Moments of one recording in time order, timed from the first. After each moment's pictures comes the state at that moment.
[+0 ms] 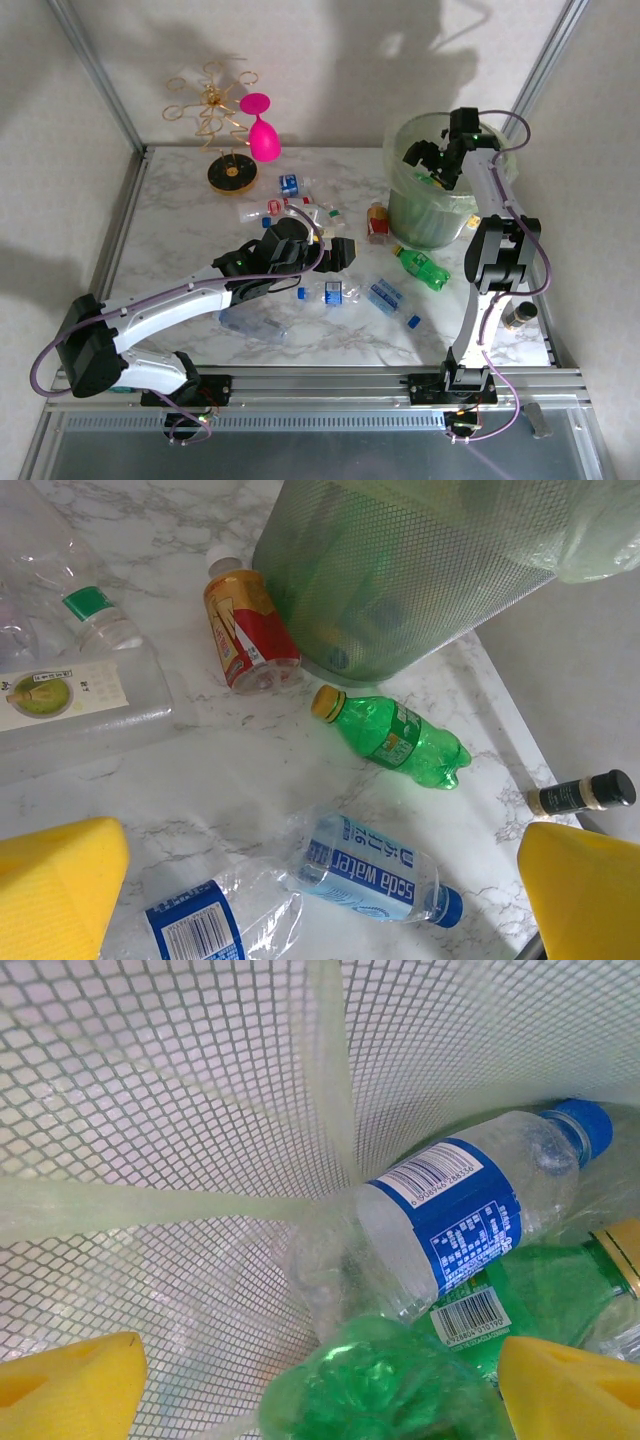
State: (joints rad) left arm -0.90 1.33 1.00 -0.15 -0.11 -0.67; right arm 0.02 2.04 1.94 -0.91 -0.29 0.47
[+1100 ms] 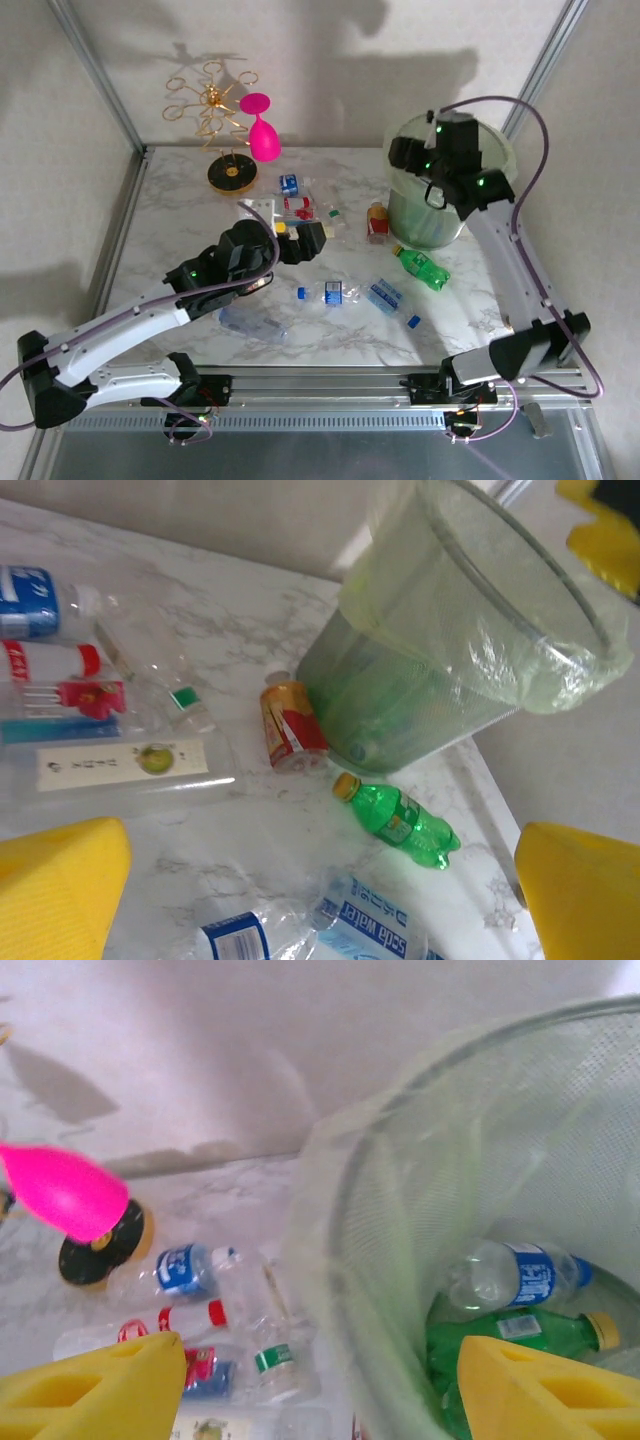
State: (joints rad) left arm -0.90 1.06 1.00 -0.29 -0.33 -0.71; right arm 0.36 1.39 1.58 -0.68 0.06 0.32
